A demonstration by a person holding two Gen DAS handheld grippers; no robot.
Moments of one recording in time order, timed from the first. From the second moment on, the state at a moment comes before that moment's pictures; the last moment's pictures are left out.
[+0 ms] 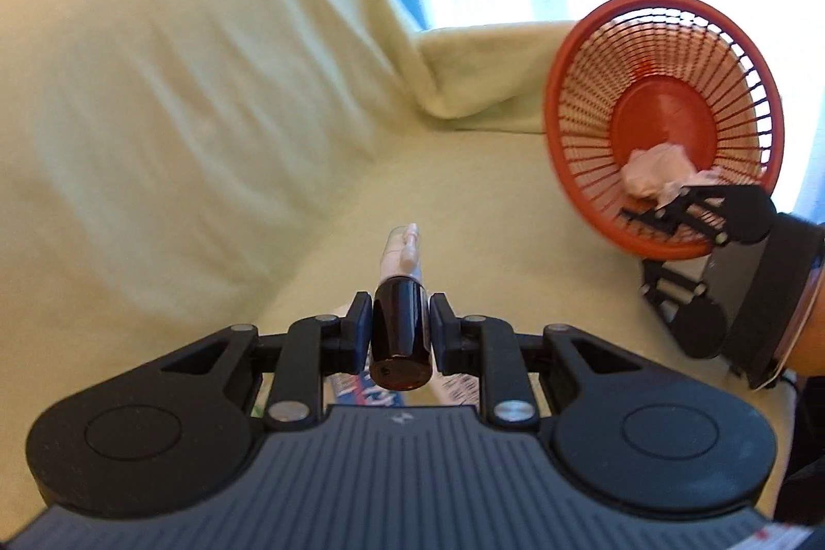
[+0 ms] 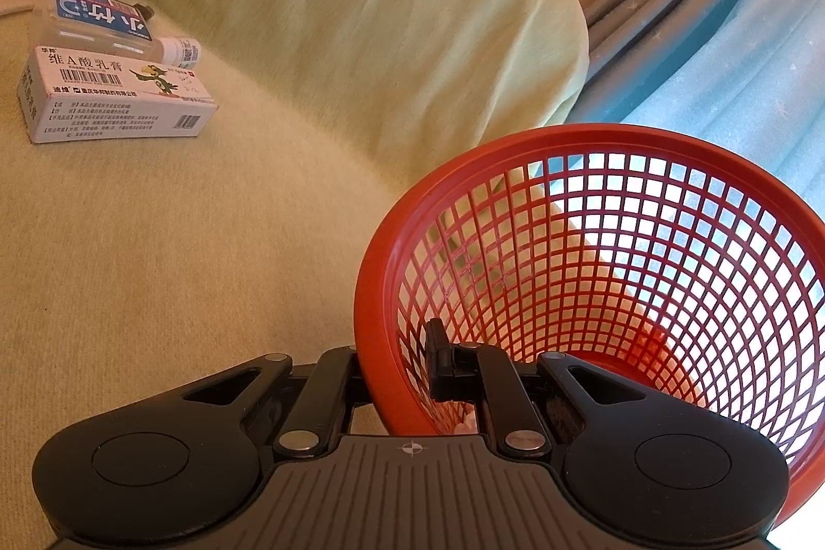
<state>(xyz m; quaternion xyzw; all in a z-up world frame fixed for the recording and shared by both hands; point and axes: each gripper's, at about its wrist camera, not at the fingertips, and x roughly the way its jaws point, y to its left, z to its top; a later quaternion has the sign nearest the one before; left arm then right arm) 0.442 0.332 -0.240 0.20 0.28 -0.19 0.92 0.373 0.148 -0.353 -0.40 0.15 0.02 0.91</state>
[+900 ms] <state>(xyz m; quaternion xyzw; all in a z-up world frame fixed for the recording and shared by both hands) 0.500 0.173 -0.232 0.11 0.22 -0.35 0.90 0.377 0.149 -0.348 -0.38 0.15 0.02 0.91</state>
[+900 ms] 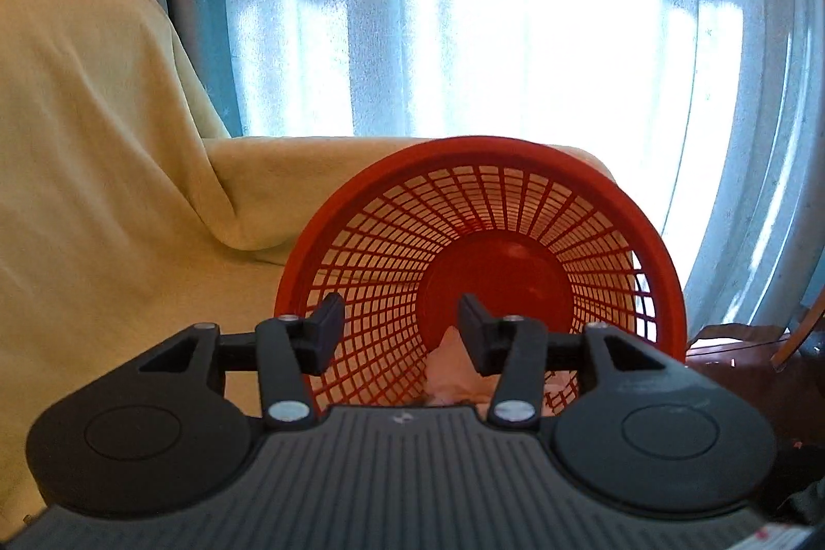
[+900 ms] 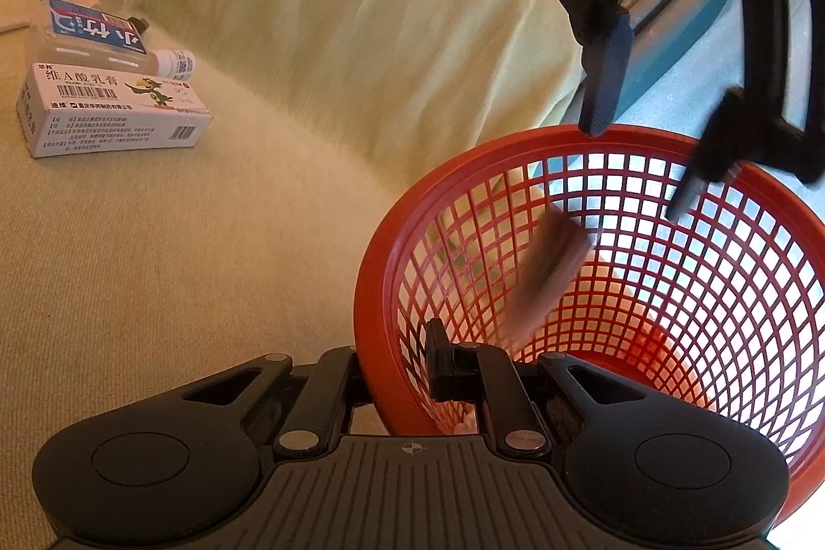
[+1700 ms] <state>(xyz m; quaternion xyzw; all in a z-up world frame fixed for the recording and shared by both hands) 0.445 0.470 -0.266 0.08 0.32 0.03 0.95 0.378 0.147 -0.346 -0.38 0.14 0.02 0.91</state>
